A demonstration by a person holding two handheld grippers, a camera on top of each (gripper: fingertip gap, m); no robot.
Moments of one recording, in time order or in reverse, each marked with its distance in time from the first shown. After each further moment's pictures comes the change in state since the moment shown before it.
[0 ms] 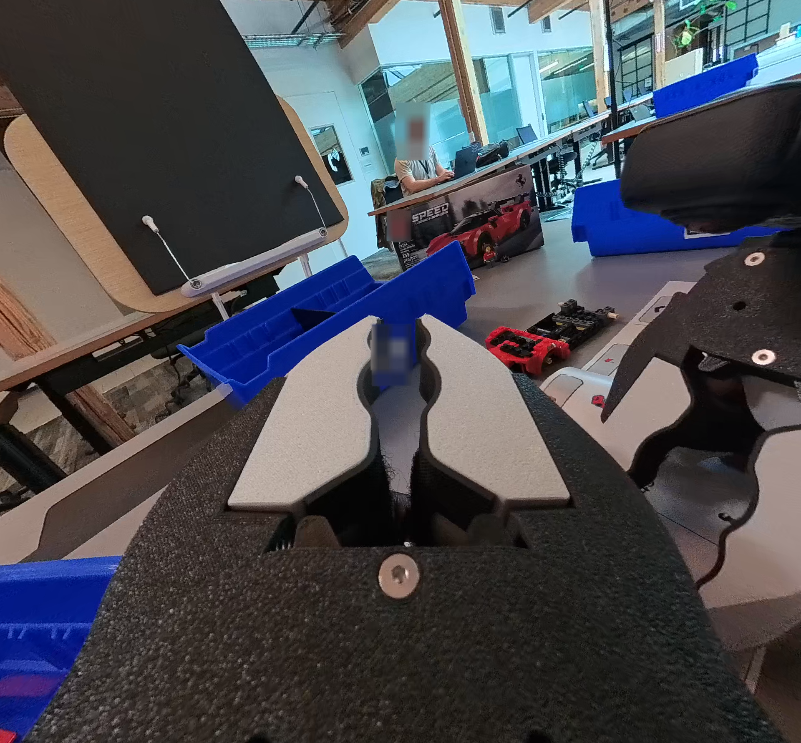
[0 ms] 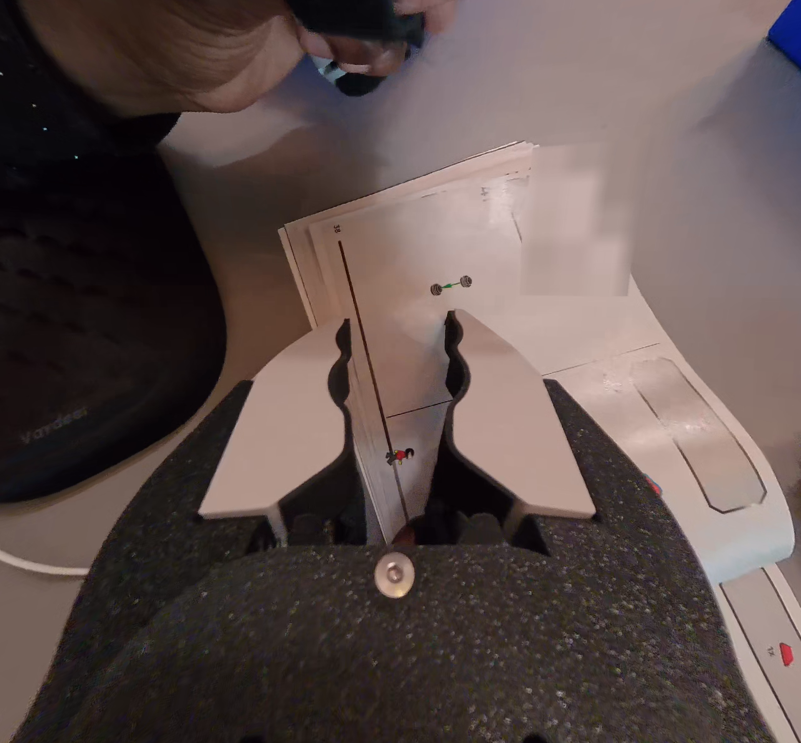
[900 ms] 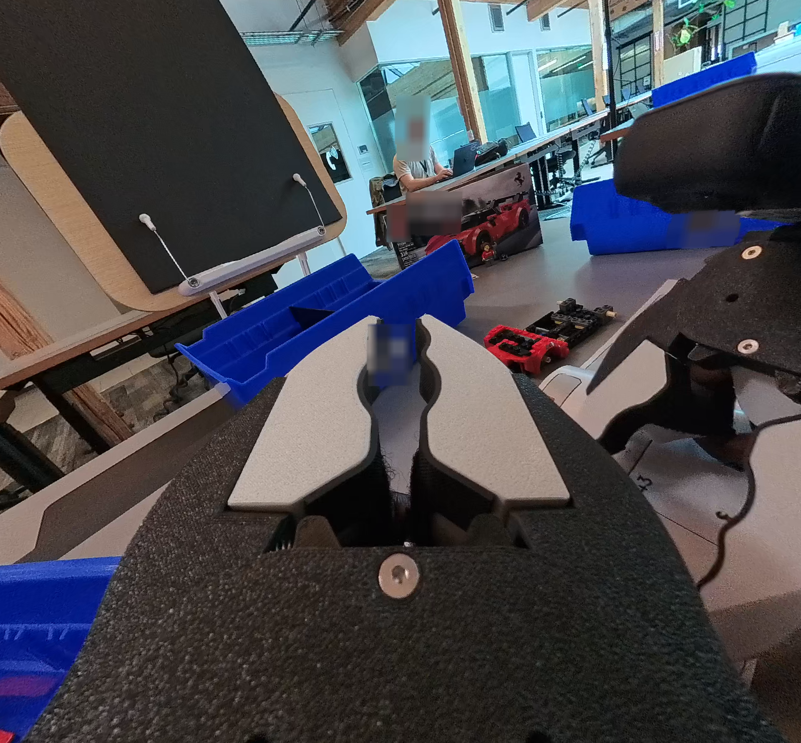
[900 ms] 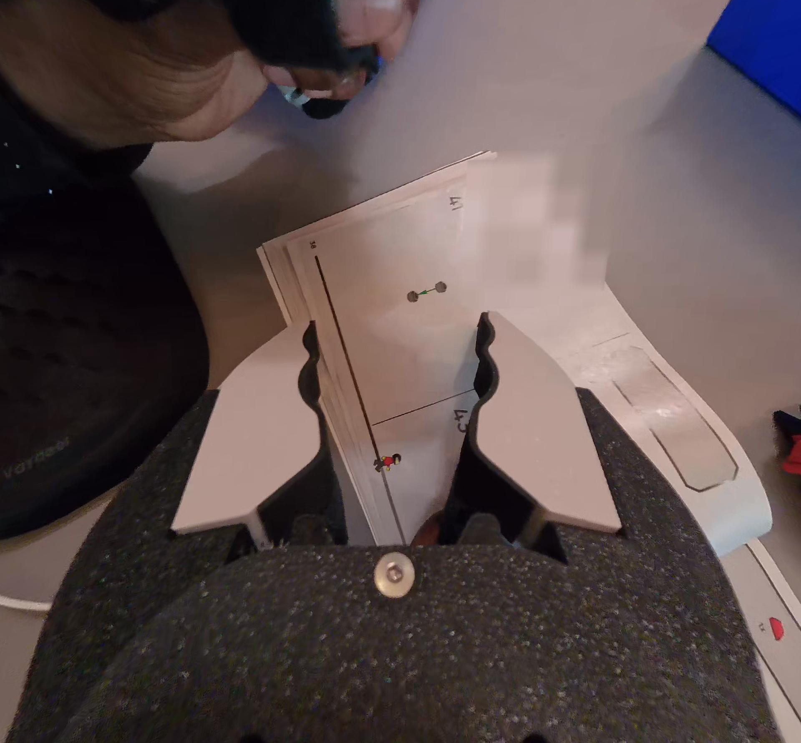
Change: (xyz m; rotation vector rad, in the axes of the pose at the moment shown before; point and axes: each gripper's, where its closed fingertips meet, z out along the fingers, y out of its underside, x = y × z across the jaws) left arm 0.001 0.001 0.001 -0.004 0.003 -0.002; right arm 0.010 -0.005 -0.002 0.036 0.054 0.050
